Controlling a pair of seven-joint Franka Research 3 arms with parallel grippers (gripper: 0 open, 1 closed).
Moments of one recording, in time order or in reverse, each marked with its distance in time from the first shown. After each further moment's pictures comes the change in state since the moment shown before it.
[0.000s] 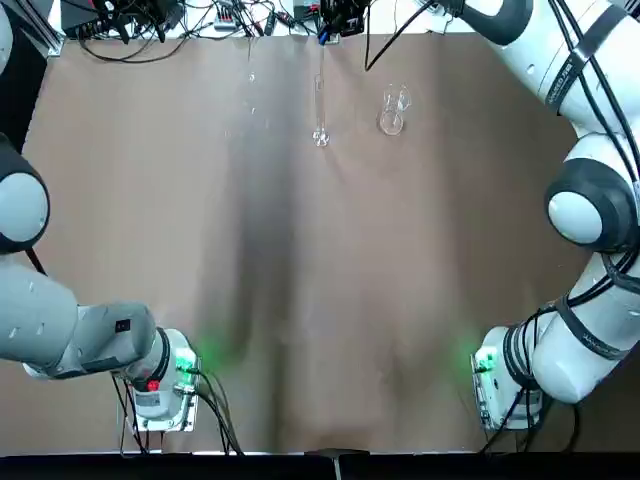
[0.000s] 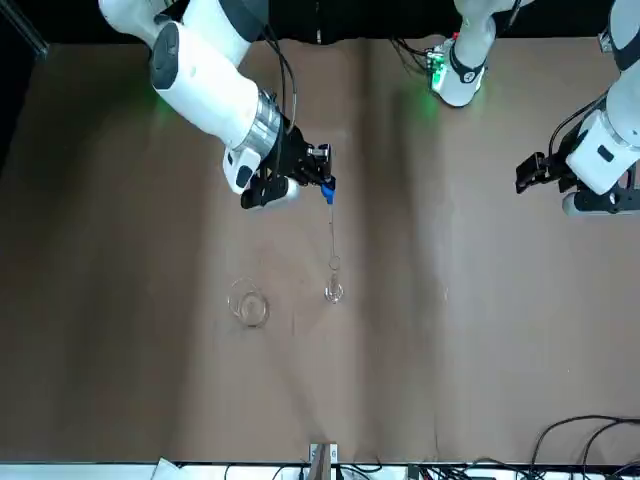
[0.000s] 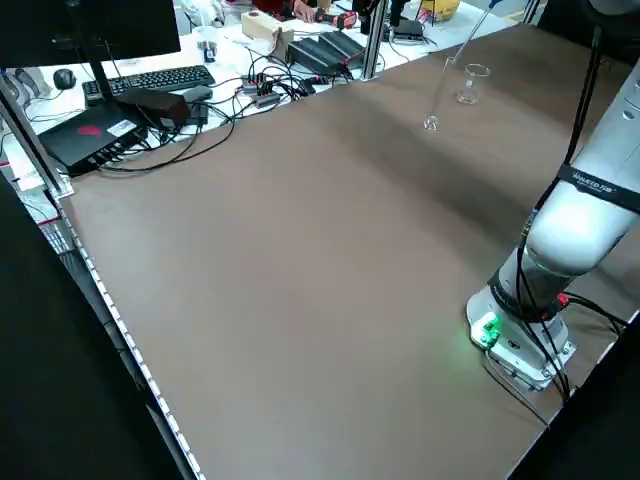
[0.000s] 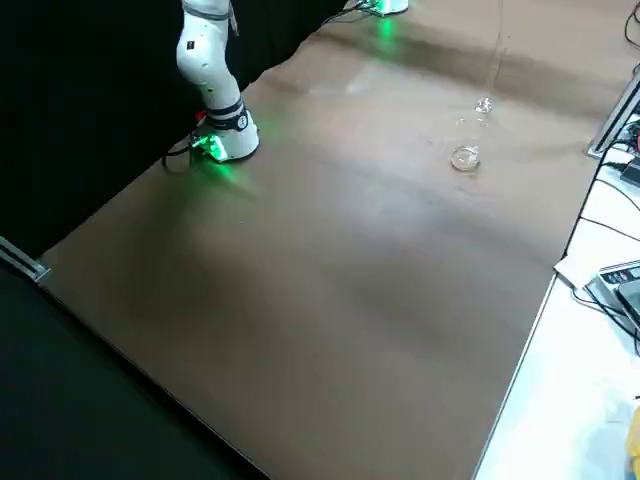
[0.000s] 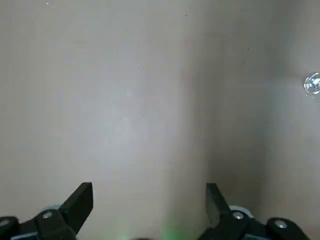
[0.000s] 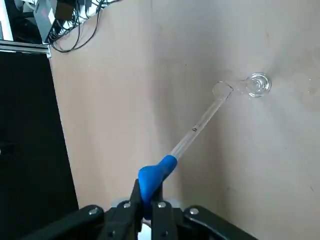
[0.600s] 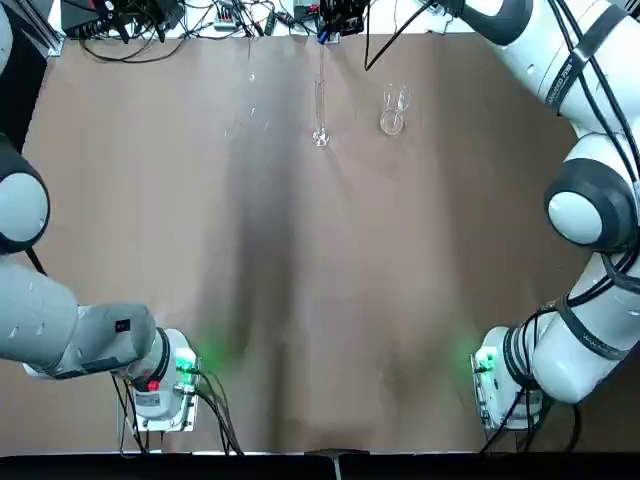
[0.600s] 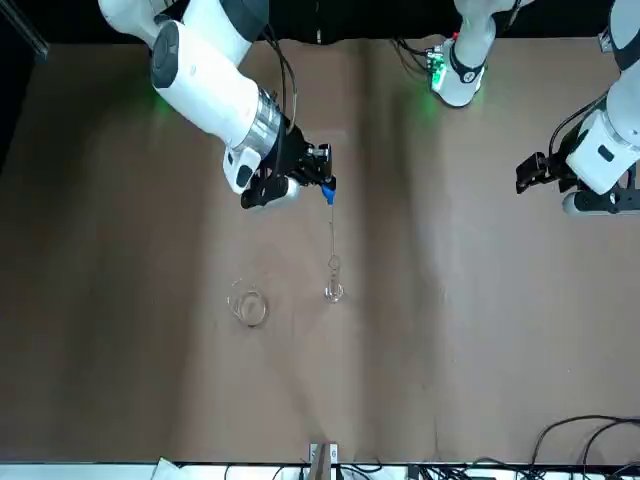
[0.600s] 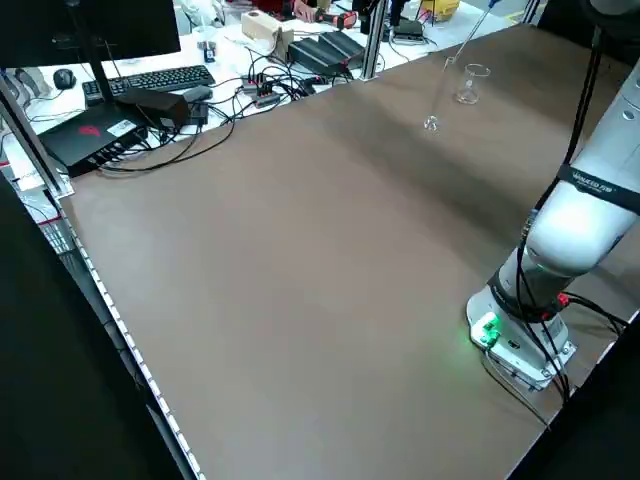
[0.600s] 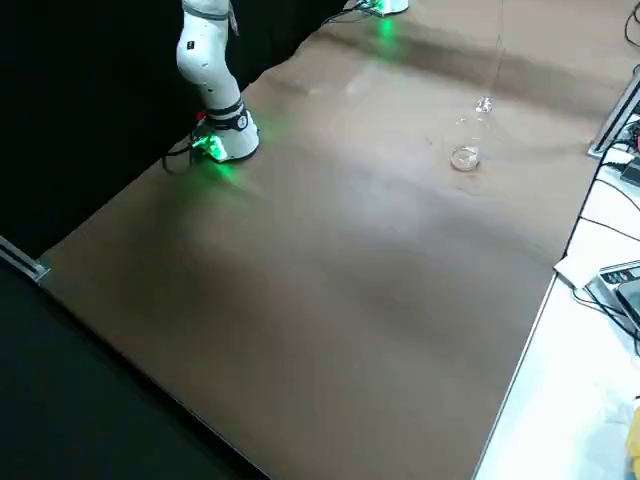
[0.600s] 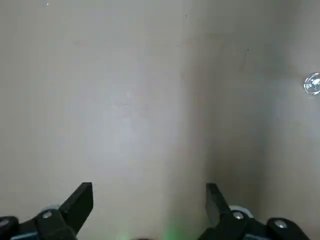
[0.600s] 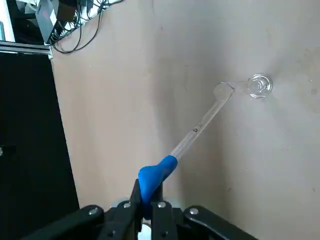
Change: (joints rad) left arm 0.000 0.000 0.000 0.001 0.000 0.000 0.000; right arm 0.001 0.000 0.000 0.000 0.001 0.006 0.000
